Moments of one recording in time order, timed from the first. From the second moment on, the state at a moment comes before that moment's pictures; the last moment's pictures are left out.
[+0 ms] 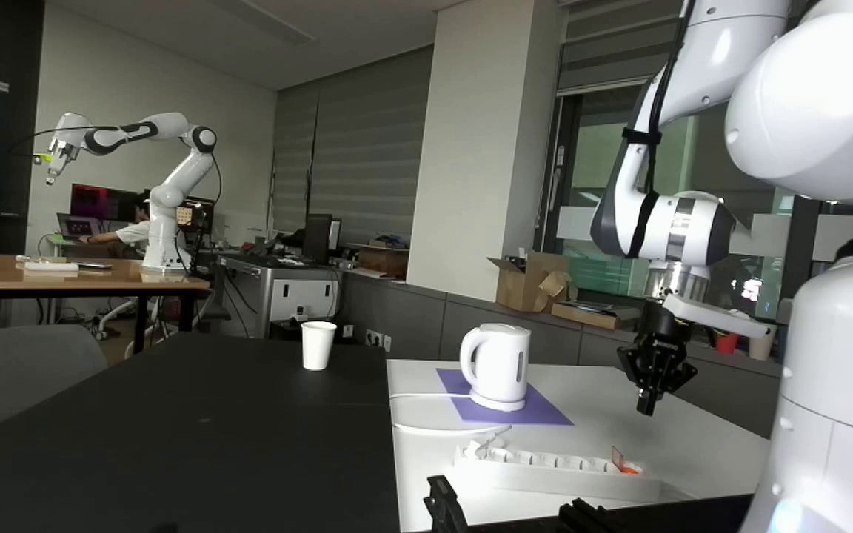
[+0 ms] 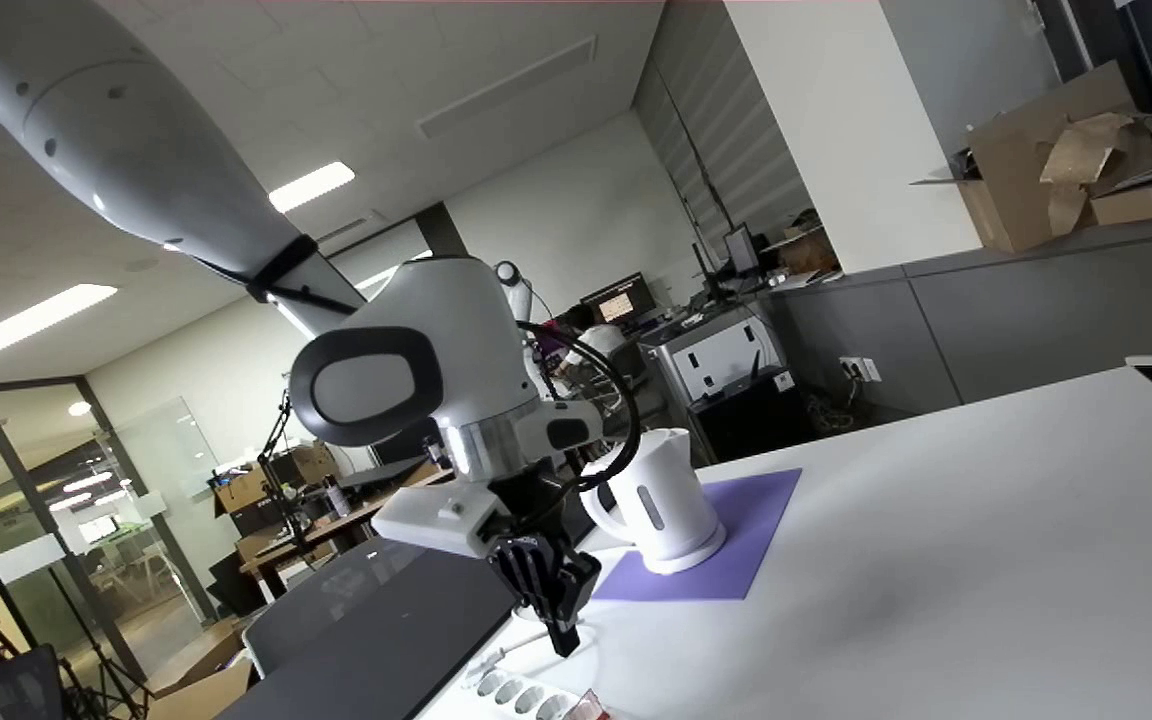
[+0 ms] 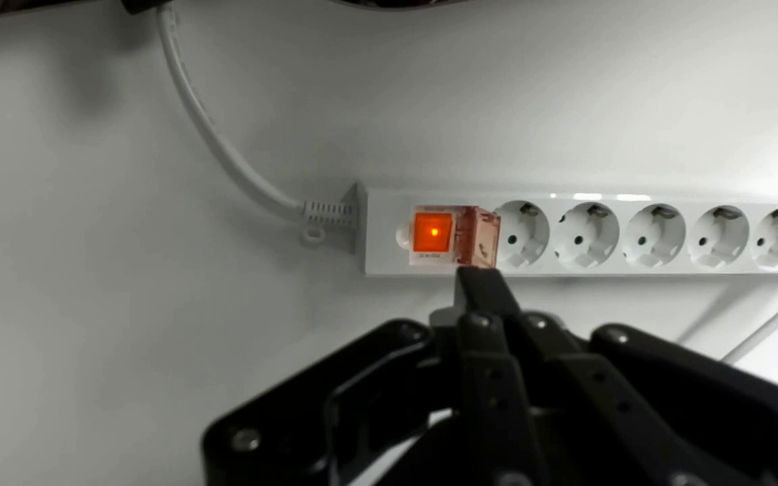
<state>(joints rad) -0.17 0.19 -0.27 -2.70 0.48 2.74 -0.68</state>
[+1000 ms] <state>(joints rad) -0.19 0.44 -0.20 -2.58 0.58 2.78 -0.70</state>
